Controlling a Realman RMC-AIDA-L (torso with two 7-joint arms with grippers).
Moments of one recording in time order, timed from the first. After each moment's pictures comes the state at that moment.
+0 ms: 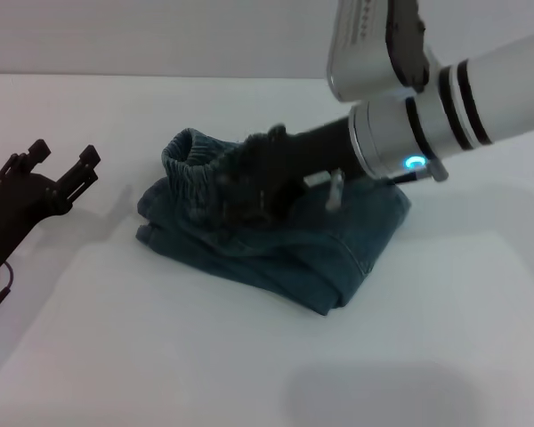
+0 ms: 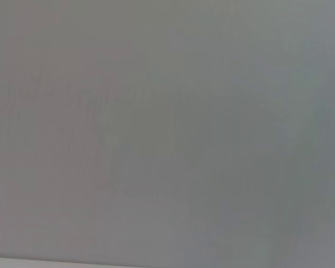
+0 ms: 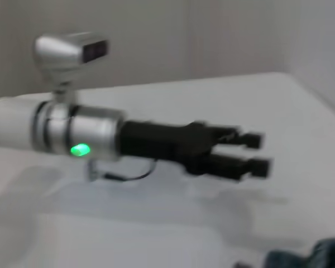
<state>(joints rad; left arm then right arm) -0.46 -2.06 -0.20 0.09 1.99 1.28 -0.70 0.78 2.07 -1.49 -0.97 -1.90 -1.18 1.87</state>
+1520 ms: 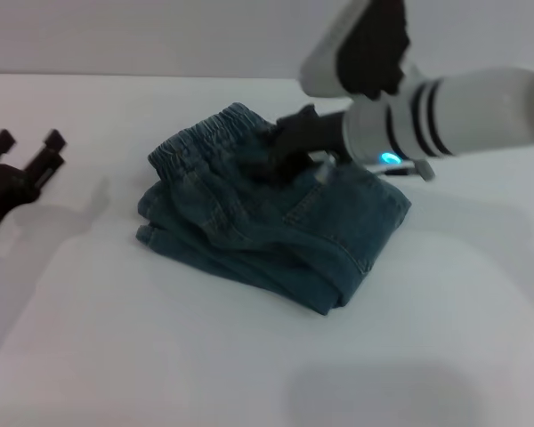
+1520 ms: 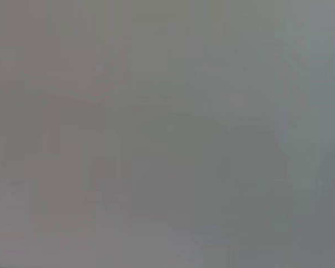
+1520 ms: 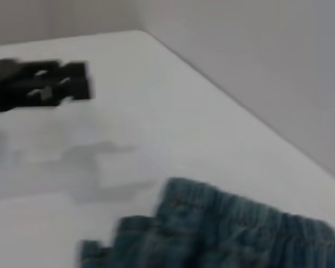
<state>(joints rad) -0.44 -2.05 -0.28 0.08 1.97 1.31 -0.70 0.77 2.08 -1.65 -0.87 -1.98 -0.75 2.05</state>
